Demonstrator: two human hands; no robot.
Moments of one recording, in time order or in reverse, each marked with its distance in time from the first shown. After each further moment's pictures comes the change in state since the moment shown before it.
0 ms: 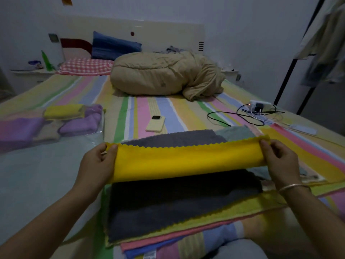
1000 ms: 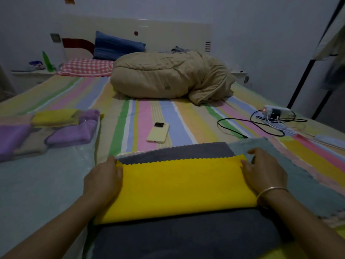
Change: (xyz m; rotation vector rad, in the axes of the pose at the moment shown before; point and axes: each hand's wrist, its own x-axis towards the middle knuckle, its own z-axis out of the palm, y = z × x) left_hand 0.087 -0.082 0.054 0.873 -0.096 0.137; right_hand 0.056 0.040 0.089 -0.853 -0.158 0.095
